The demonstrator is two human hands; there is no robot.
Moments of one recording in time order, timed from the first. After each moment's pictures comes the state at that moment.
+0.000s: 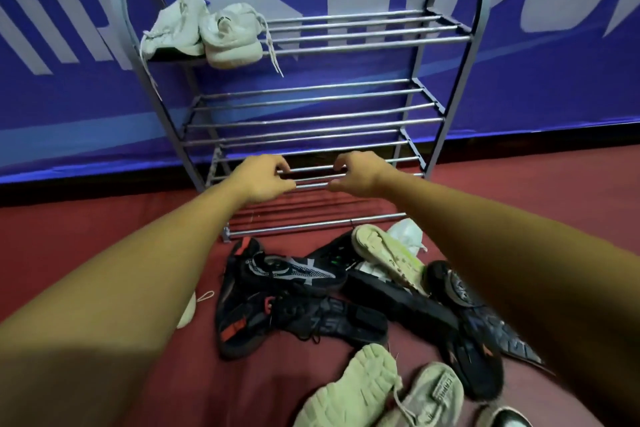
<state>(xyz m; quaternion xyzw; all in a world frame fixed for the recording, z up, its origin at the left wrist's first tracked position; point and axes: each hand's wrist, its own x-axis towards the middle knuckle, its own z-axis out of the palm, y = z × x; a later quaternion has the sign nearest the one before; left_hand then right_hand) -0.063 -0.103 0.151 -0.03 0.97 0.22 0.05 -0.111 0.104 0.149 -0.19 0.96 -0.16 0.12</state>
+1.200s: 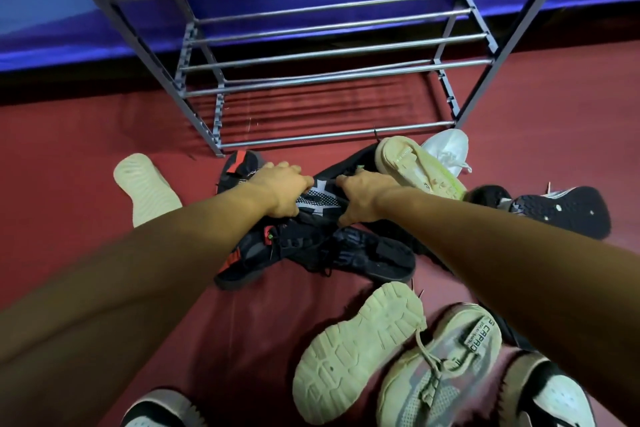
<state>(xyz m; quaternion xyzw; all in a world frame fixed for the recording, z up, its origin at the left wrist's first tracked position) -0.061 -0.090 -0.056 0.13 0.94 -0.11 0.29 -0.088 0.083 -0.064 -0.27 0.92 0.01 0.30</state>
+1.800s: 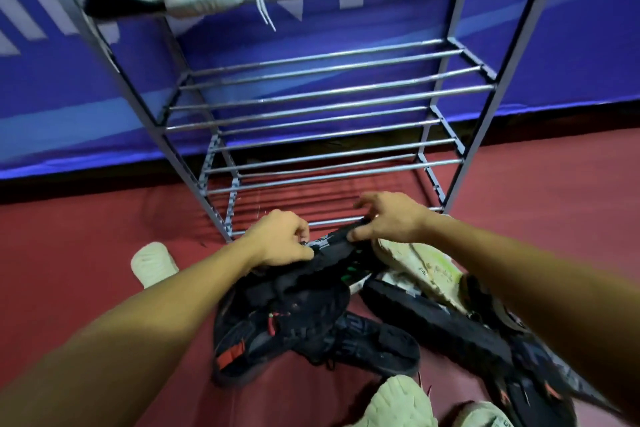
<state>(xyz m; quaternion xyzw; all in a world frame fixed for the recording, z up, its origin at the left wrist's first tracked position) -0.075 -0.098 0.019 0.03 0.97 0.16 0.17 -0.137 0.131 0.026 -0.22 0.93 -0.23 0.21</state>
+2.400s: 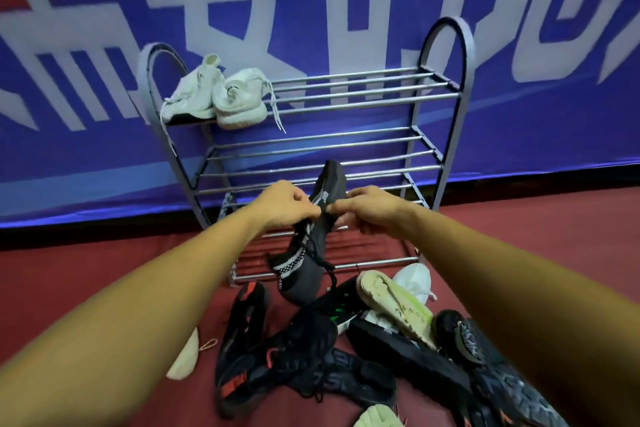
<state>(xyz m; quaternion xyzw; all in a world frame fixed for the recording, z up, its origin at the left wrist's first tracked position) -0.073 -0.062 0.189 -0.07 0.93 0.36 0.04 -0.113 0.125 0.172 -0.10 0.81 -0.52 0.25</state>
